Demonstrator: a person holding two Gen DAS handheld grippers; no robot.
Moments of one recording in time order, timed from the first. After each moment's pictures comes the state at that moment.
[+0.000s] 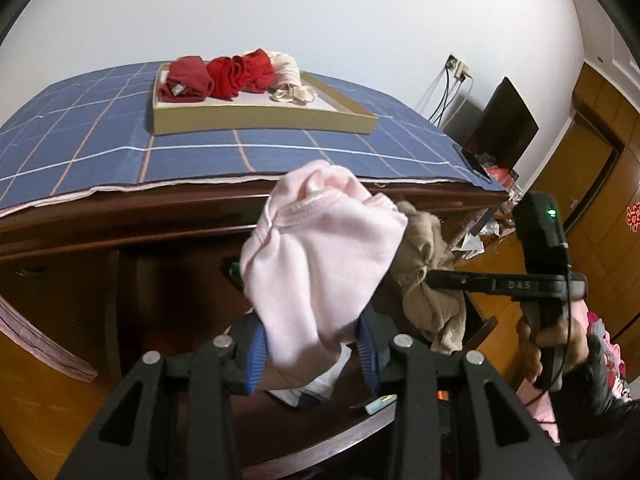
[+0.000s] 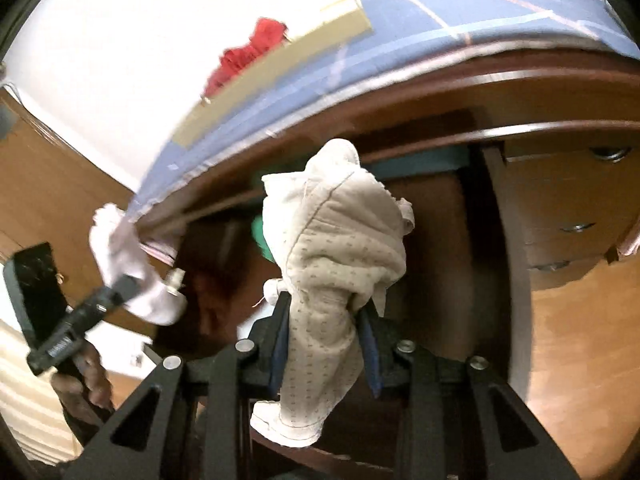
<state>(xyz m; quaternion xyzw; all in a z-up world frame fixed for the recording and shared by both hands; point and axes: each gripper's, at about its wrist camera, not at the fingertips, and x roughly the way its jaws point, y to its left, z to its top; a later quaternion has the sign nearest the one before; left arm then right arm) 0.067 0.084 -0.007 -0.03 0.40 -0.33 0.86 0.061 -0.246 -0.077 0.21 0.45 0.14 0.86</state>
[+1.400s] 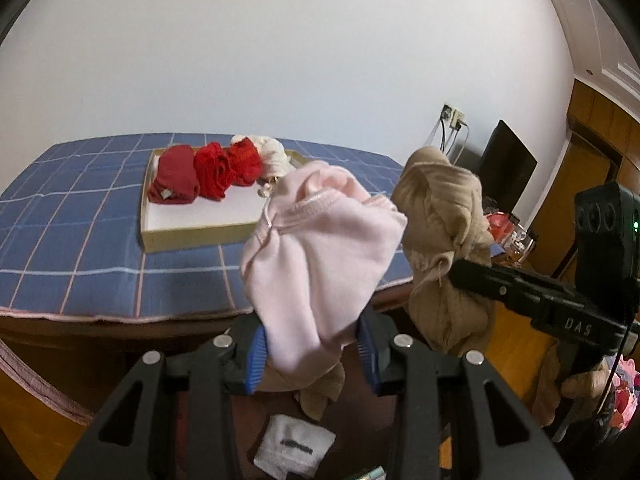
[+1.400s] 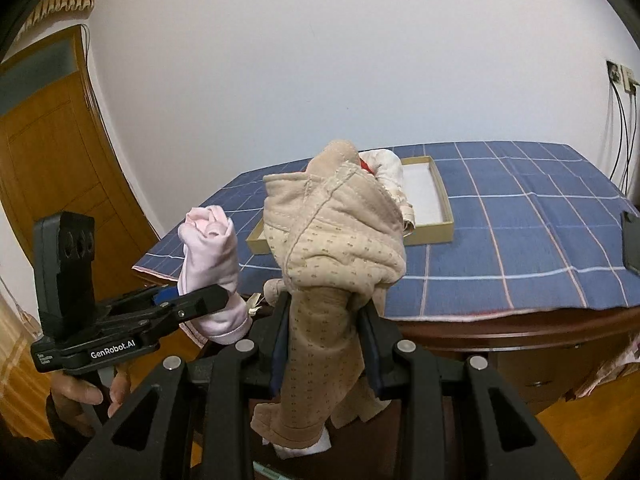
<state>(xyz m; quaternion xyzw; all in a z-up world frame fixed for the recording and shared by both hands) 0.099 0.054 0.064 -0.04 0.31 -0.31 0.90 0.054 -0.180 0.043 0.07 0.29 0.14 0.95</state>
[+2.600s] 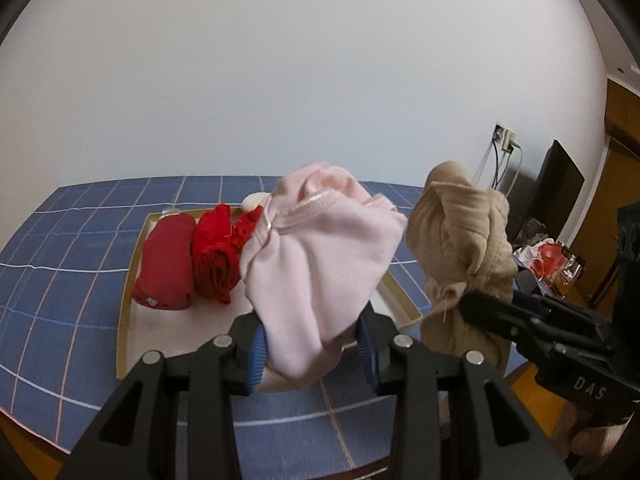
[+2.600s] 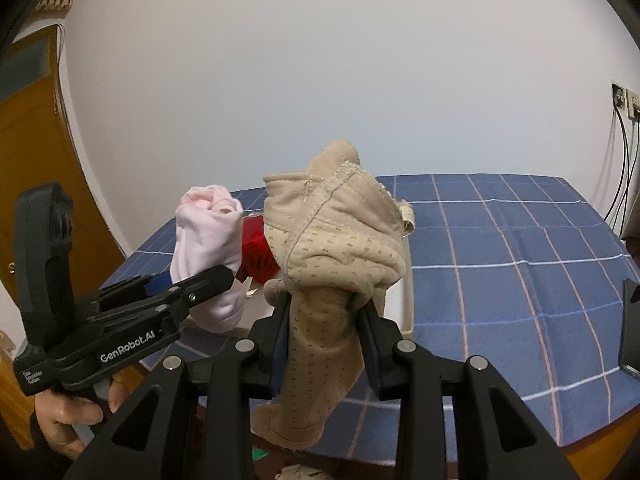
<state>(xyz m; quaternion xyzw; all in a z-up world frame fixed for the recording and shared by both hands) 0.222 -0.015 0.090 -0.02 0.29 -0.24 0.93 0.169 -0.209 0.073 0.05 0.28 0.09 0.96</state>
